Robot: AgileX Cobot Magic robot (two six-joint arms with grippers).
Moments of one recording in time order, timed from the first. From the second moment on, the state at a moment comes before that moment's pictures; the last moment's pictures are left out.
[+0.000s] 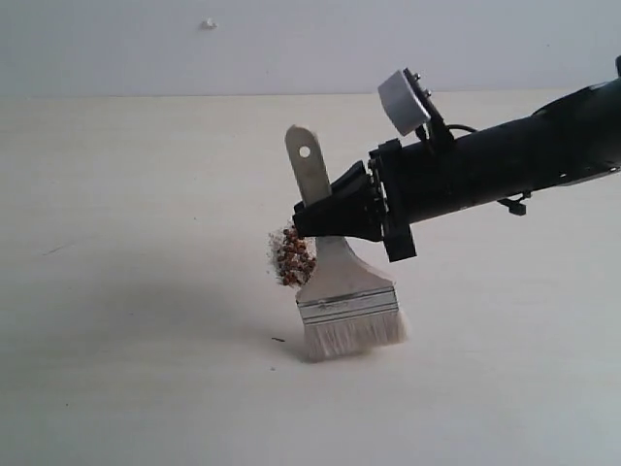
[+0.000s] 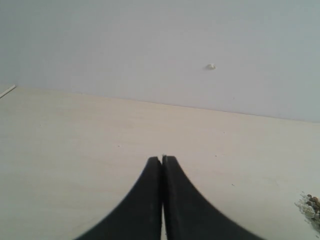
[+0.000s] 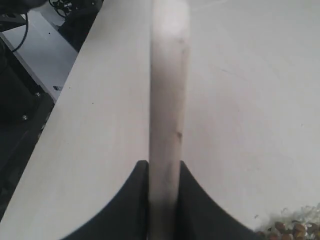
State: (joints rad) left arm -0.21 0.17 0.00 0.04 0.03 -0.22; right arm 0.25 1.96 -0.96 1.52 1.20 -2.09
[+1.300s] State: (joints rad) left arm -0.21 0.17 0.00 0.04 0.03 -0.22; right arm 0.25 1.83 -1.28 1.50 1.20 -1.92
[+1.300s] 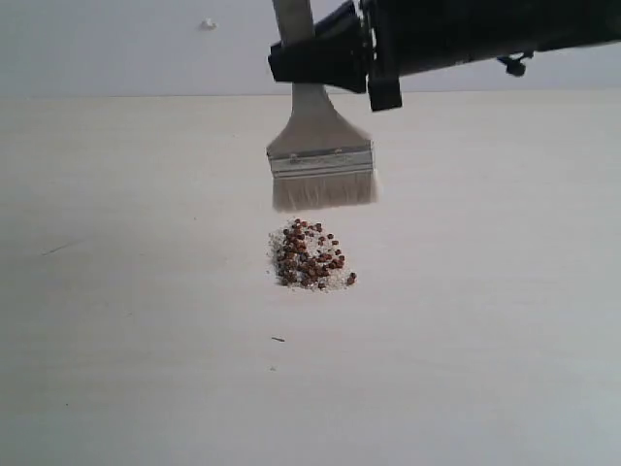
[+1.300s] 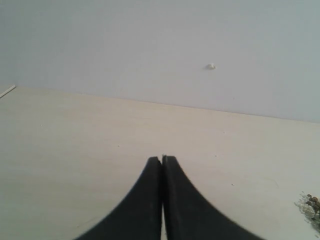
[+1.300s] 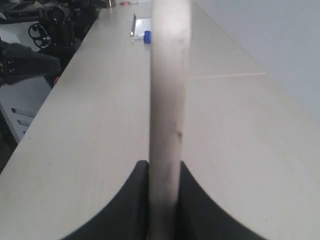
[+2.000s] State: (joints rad) left arm -0.21 0.17 0.00 0.04 0.03 -0.22; right arm 0.60 1.47 -0.83 0.75 -0.27 -0.61
